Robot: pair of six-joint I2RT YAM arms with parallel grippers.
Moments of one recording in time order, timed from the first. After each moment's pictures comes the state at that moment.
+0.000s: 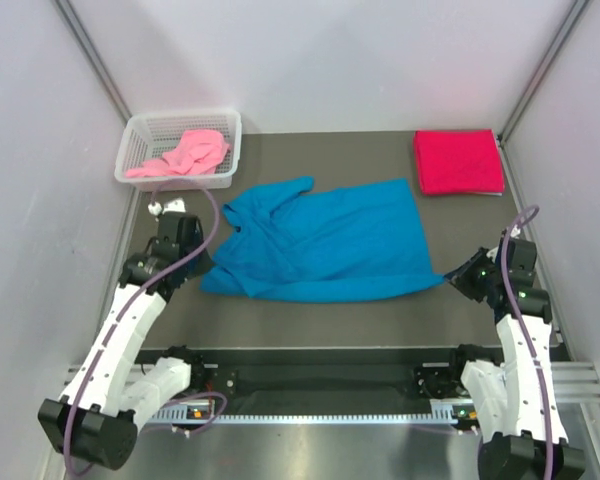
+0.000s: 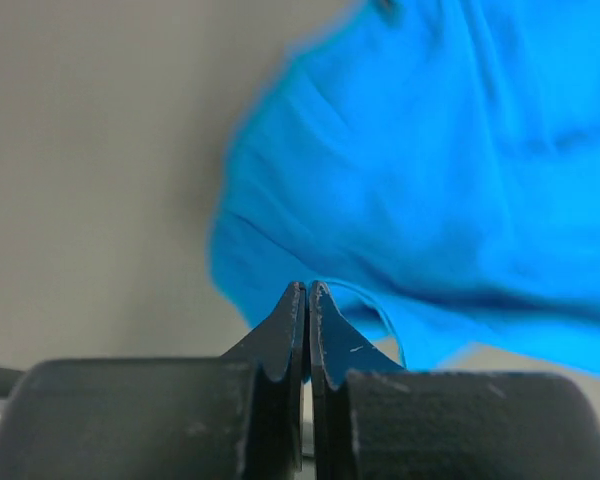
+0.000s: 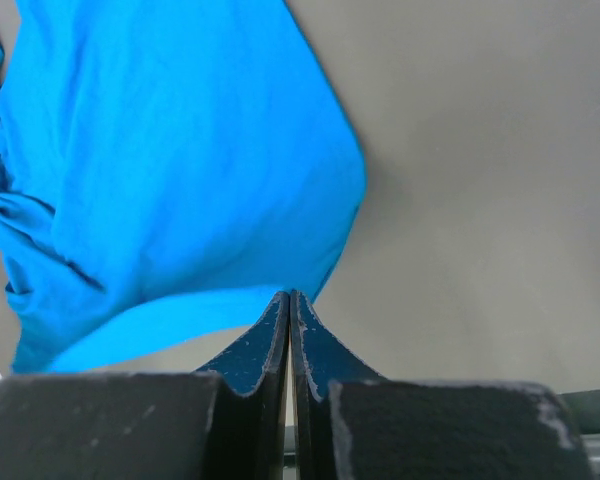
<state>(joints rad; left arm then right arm) -0.24 0.96 1.00 -0.90 -0.28 -0.51 -0.20 0.69 0.64 -0.78 -0.24 0.59</state>
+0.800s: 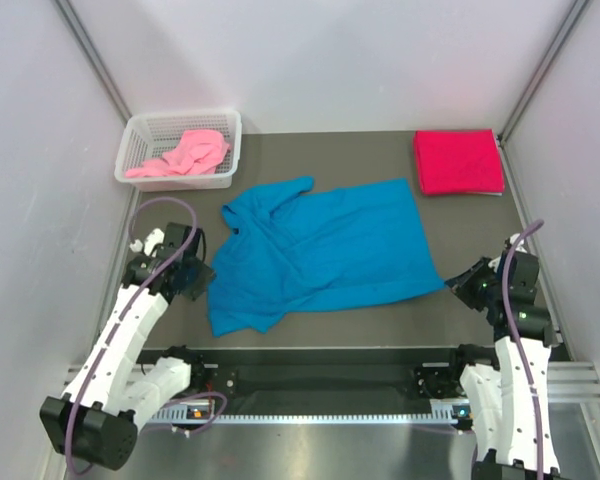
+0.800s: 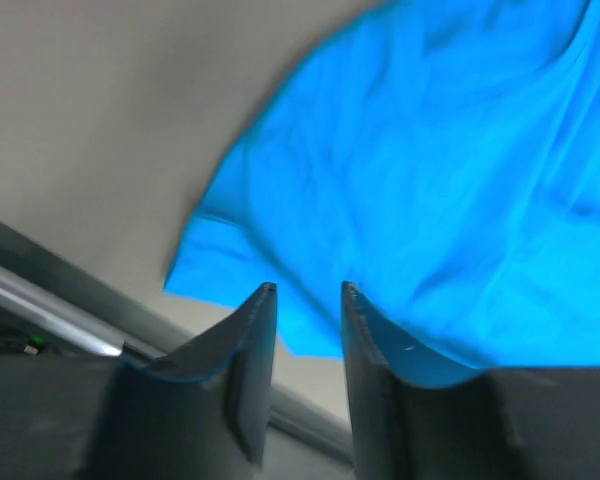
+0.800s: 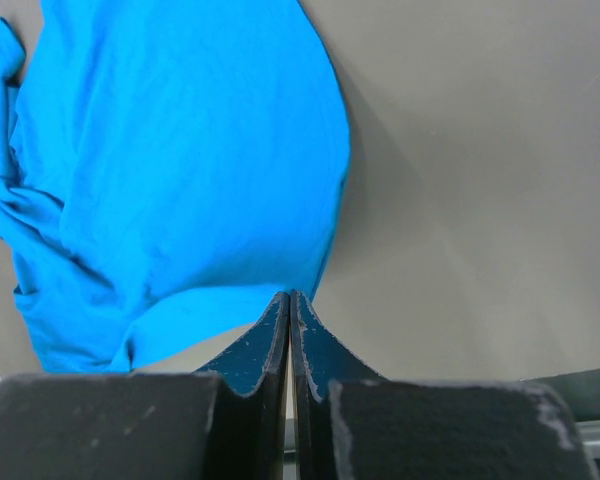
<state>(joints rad) -0.24 0.90 0.86 -1.05 -0.21 -1.07 -0.20 0.55 0.62 -0.85 -0.23 0.60</state>
